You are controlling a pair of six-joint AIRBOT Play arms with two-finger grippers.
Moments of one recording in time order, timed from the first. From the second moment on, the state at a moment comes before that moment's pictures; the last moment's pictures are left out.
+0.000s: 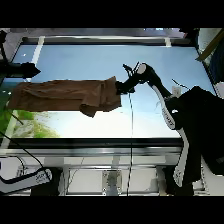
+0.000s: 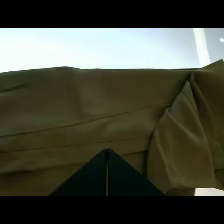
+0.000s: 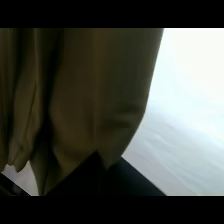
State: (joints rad) left arm 0.31 -1.30 1.49 1.00 -1.16 -1.12; right arm 0.26 -2.11 2.00 -1.03 1.37 1.56
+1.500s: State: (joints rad) left arm -0.92 -1.67 1.40 1.24 -0.77 -1.55; right arm 0.06 -1.30 0.82 -1.24 1.01 1.40
